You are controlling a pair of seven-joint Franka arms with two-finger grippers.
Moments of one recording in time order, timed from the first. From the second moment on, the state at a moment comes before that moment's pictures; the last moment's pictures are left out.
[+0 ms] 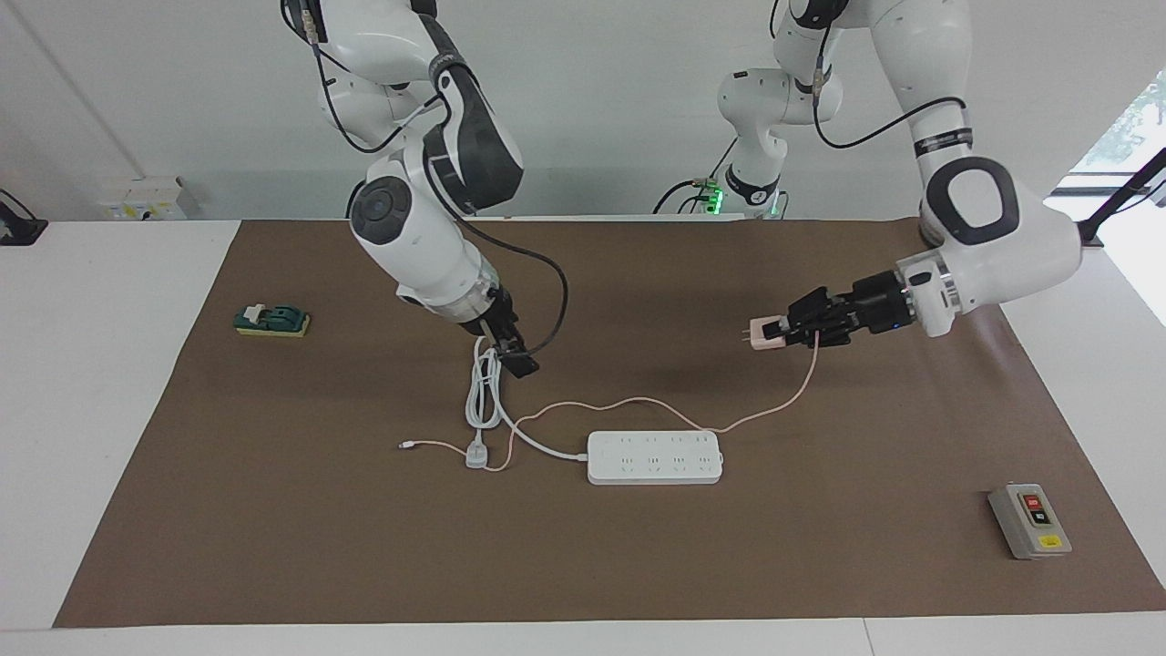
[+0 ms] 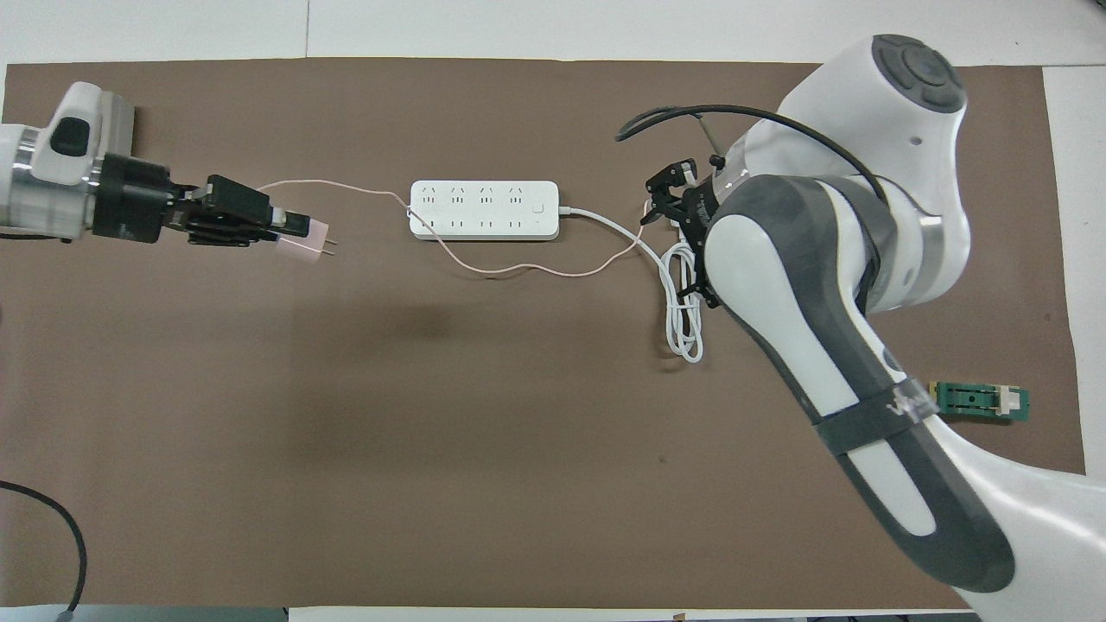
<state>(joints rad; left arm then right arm) -0.08 0.21 0.16 -1.65 -0.86 1.57 0.24 0.35 0.31 -0.12 -1.56 0.36 1.76 1.23</state>
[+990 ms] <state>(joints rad) -0.15 0.17 0.18 -1.38 -0.32 1.31 -0.09 0.14 0.09 -0.12 -1.58 0.01 1.49 0.32</state>
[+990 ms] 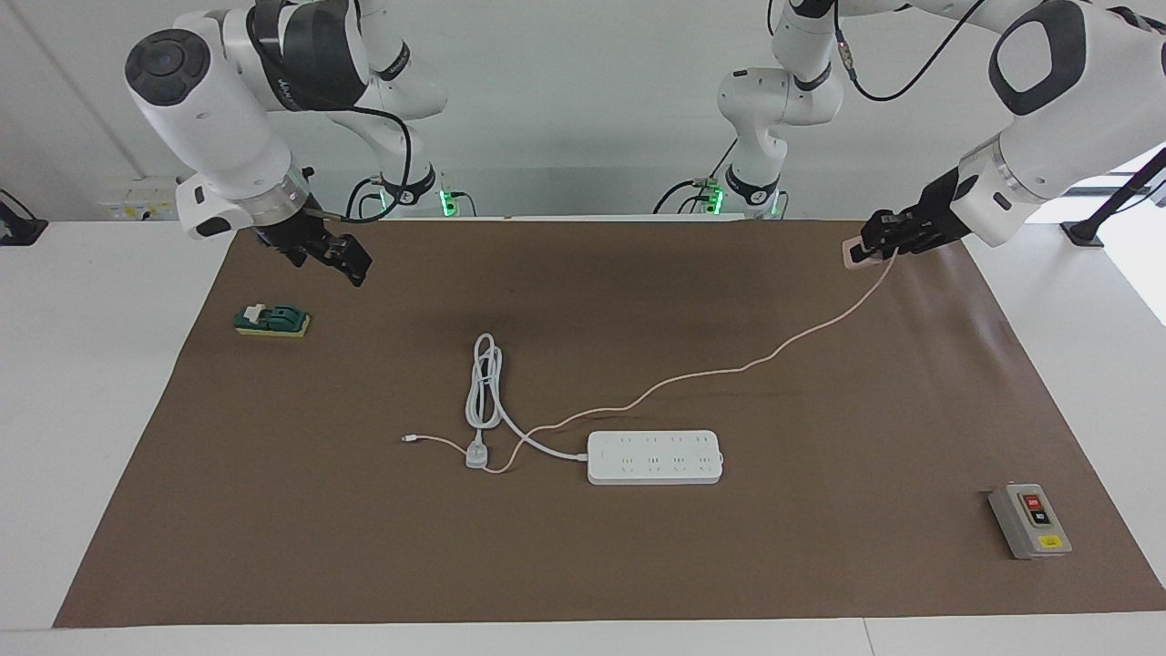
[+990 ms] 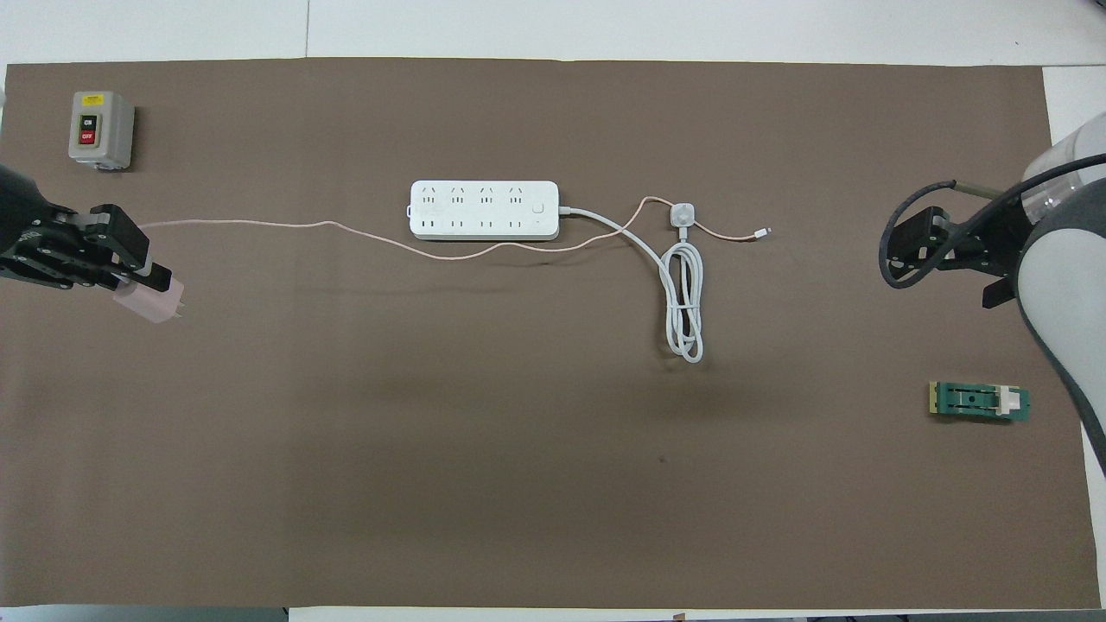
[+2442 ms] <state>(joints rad) -0.33 0.16 0.17 -1.38 -0.17 1.45 -1.16 0.09 0.02 -0.14 -1.56 0.01 1.51 0.09</state>
